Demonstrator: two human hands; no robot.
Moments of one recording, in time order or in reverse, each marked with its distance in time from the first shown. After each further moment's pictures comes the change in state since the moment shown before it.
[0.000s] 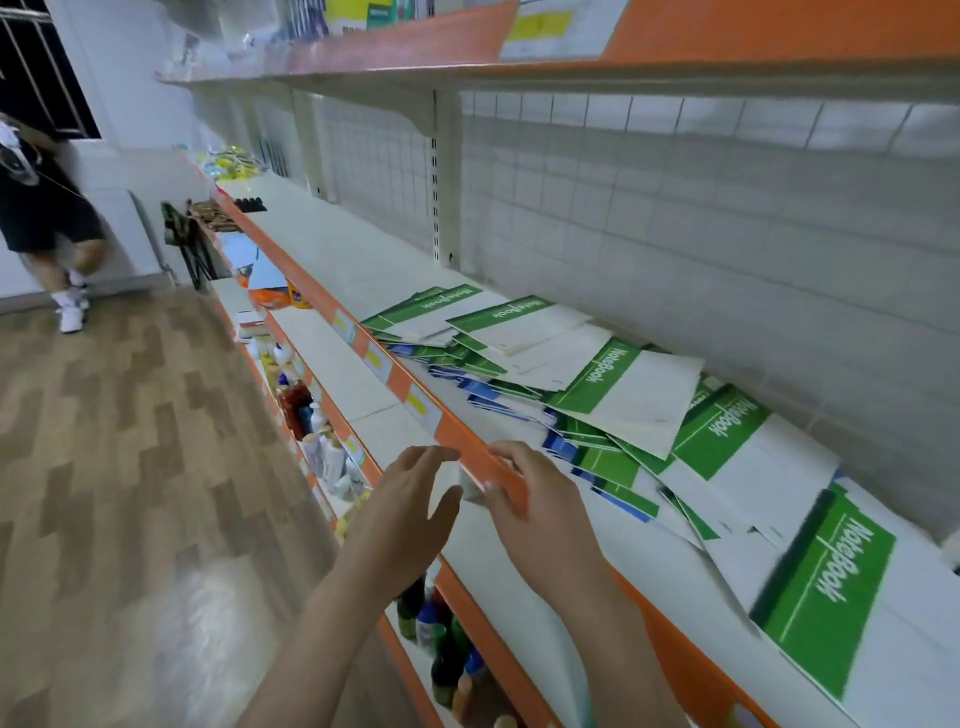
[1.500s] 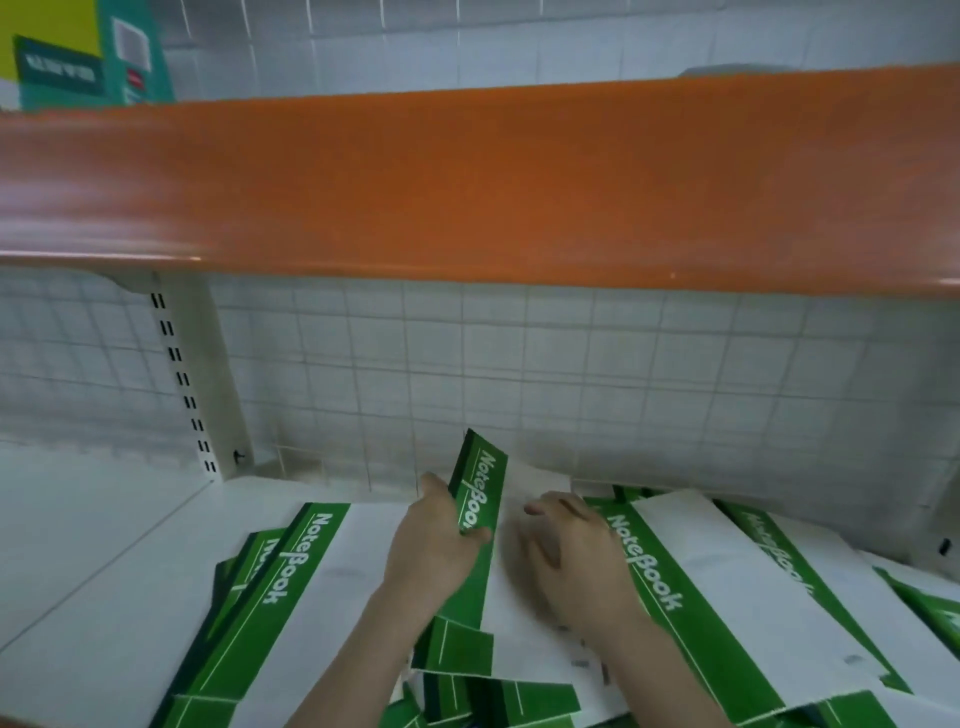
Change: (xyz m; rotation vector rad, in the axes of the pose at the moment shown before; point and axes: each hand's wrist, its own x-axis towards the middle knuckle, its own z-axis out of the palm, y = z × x) left_hand 0.380 -0.042 0.065 -0.352 -0.454 0.208; right_hand 0.266 0.077 0.004 -0.664 0.533 0.413
